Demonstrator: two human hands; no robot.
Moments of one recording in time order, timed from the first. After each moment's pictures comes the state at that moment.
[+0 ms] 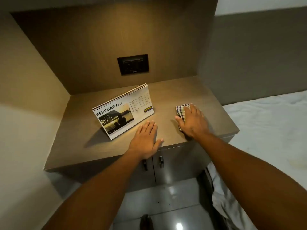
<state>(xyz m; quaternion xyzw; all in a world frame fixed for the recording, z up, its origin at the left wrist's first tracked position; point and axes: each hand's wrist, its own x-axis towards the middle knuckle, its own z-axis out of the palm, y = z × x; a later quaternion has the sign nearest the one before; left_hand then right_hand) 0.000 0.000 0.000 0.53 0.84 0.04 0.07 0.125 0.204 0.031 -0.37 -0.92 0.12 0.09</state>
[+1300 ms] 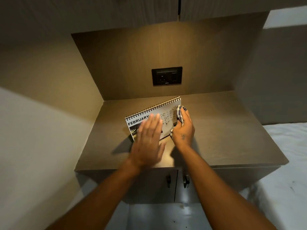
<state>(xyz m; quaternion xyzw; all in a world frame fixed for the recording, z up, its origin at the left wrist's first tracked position) -0.043 -0.064 0.076 0.54 0.80 0.17 -0.20 -0.009 0.089 0.056 -0.37 -0.70 0.47 0.38</state>
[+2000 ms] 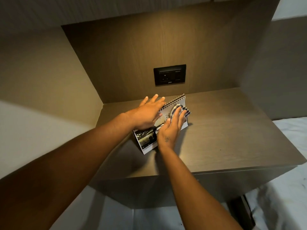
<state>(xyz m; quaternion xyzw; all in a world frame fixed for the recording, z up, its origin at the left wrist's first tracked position) -0.177 -0.010 0.138 0.59 0.80 0.01 0.09 -0.080 0.032 0.044 -0.39 -0.65 0.49 0.43</state>
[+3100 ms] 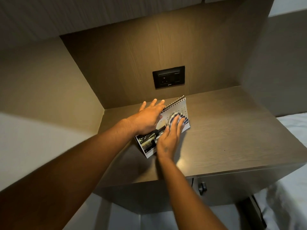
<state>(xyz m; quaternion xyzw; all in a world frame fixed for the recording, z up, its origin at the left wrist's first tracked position) -0.164 -0.012 0.146 0.55 0.82 0.03 0.11 -0.084 0.018 0.015 -0.40 -0.65 0.48 0.43</state>
